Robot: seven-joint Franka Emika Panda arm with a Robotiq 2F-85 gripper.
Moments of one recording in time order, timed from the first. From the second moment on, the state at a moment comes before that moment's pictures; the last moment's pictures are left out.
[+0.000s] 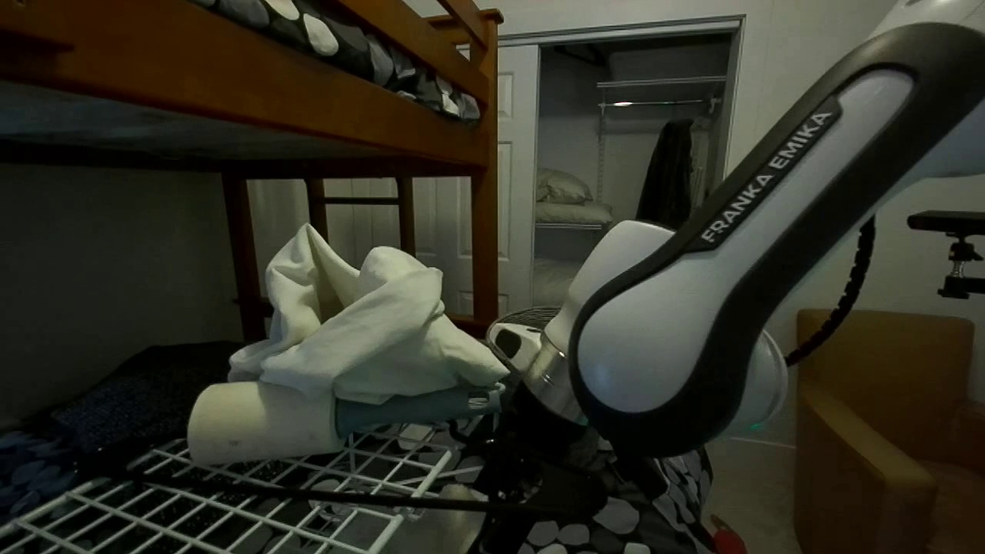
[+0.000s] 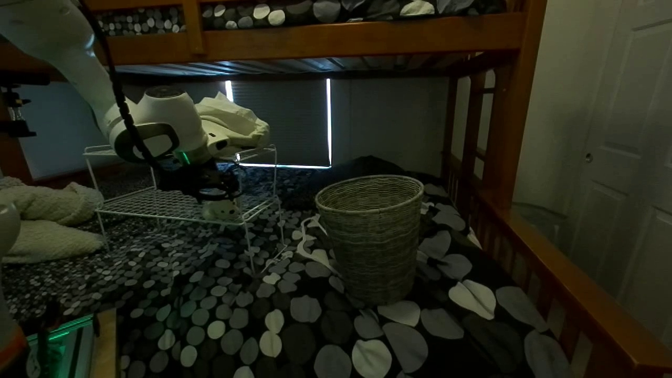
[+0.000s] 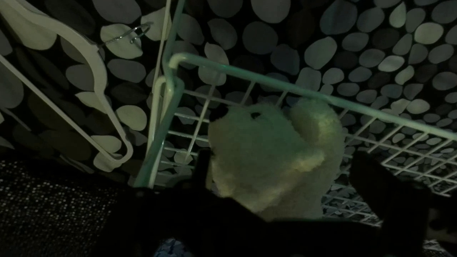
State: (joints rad) arm 0.75 -0.08 0.07 -2.64 0.69 3.05 -0.90
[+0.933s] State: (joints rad) arm 0.76 0.03 0.07 -2.52 0.89 3.01 -1.15
